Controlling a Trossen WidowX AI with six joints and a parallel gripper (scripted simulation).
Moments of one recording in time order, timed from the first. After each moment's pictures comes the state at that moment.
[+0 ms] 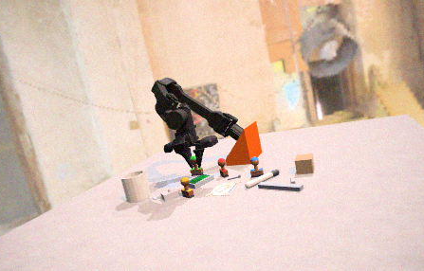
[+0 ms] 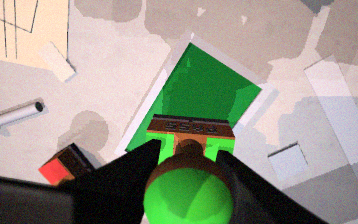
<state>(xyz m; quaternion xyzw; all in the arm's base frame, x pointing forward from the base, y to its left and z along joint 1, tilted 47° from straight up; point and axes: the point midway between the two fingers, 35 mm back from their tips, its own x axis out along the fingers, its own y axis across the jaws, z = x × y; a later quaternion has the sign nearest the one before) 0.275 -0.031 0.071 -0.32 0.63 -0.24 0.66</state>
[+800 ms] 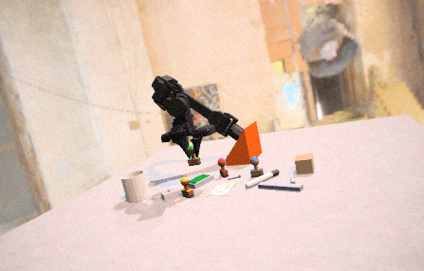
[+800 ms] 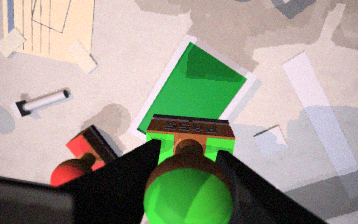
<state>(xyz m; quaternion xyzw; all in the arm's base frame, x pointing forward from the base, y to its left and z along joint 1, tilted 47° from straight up) 0.273 -0.004 0.096 -0.32 0.63 -0.24 0.66</state>
